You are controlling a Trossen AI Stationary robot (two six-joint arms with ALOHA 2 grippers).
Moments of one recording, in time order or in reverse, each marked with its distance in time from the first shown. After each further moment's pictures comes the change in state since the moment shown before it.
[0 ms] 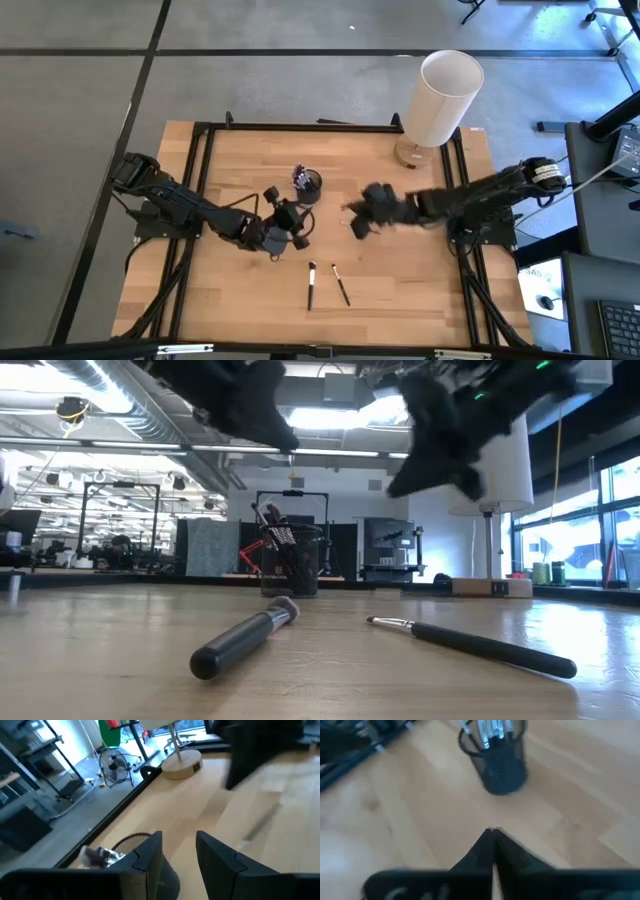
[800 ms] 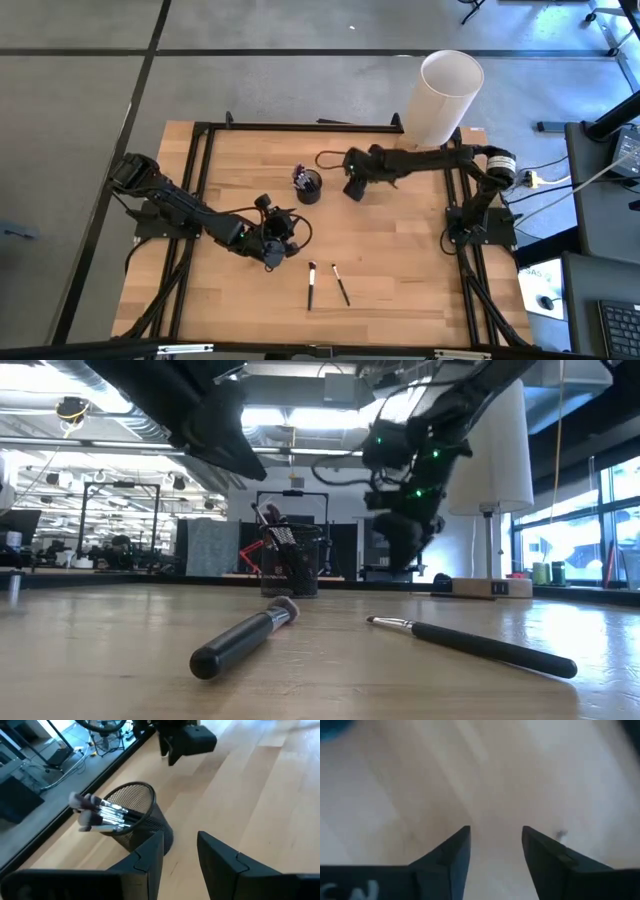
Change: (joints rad) left arm -0.056 -0.003 0.000 -0.316 0.054 -0.311; right arm -0.427 0.371 0.277 -0.349 -0.122 -0.584
